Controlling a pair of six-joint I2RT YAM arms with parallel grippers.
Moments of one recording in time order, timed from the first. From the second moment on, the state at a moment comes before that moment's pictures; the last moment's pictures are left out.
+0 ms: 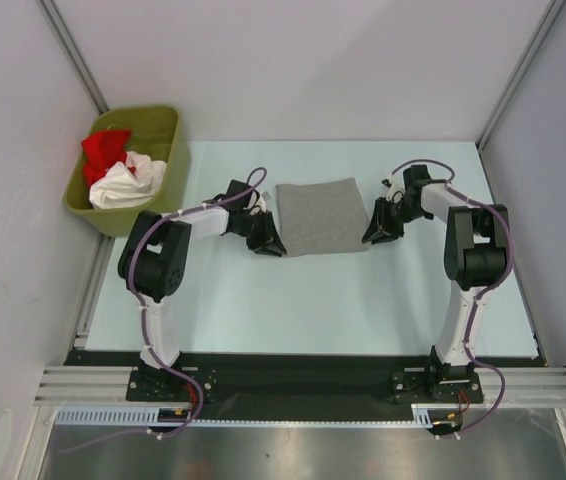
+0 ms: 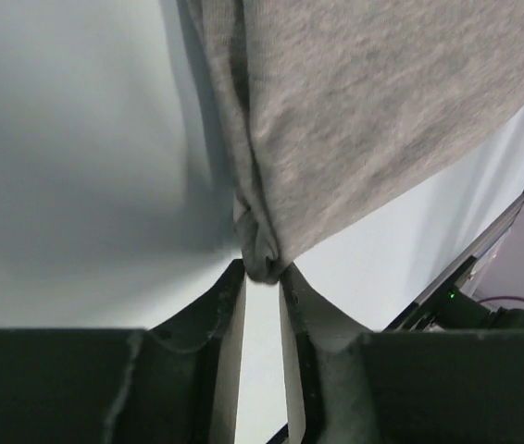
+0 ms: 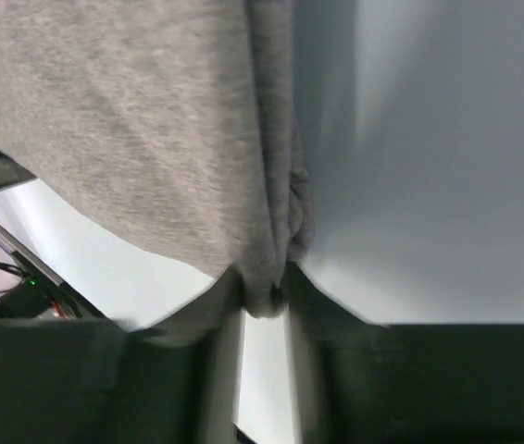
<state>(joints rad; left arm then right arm) -0.37 2.01 1.26 -0.32 0.58 -0.55 0.05 2.05 1.42 -0.67 -0.61 0.15</state>
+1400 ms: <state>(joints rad) -0.44 1.95 1.34 -0.14 0.58 -0.63 0.03 1.97 1.23 -0.16 -0.96 0.57</state>
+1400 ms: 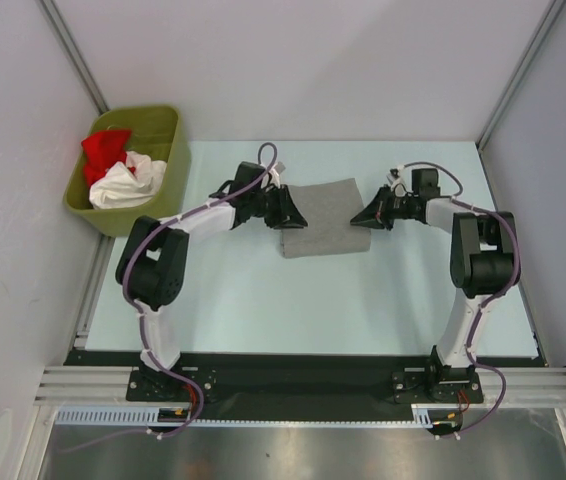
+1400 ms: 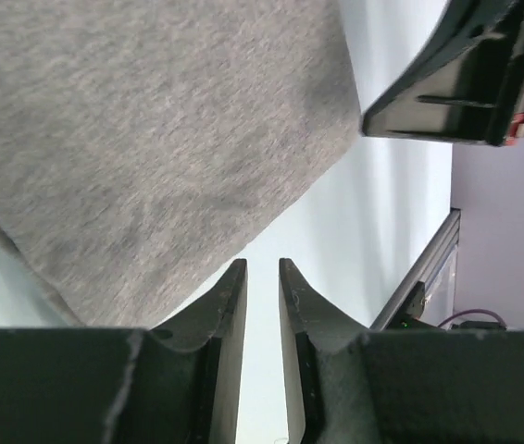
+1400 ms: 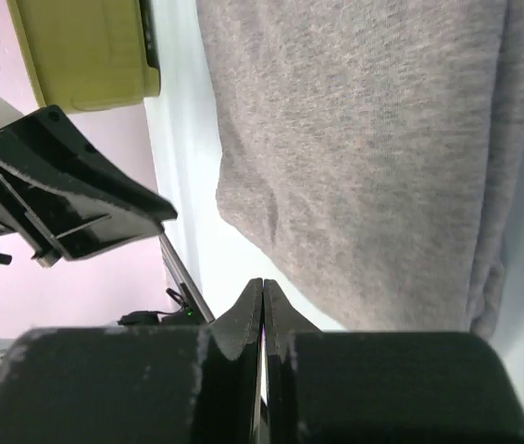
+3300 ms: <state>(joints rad) -0.38 1.92 1.30 0.13 0.68 -0.77 -0.01 2.10 1.43 0.03 -0.93 0.78</state>
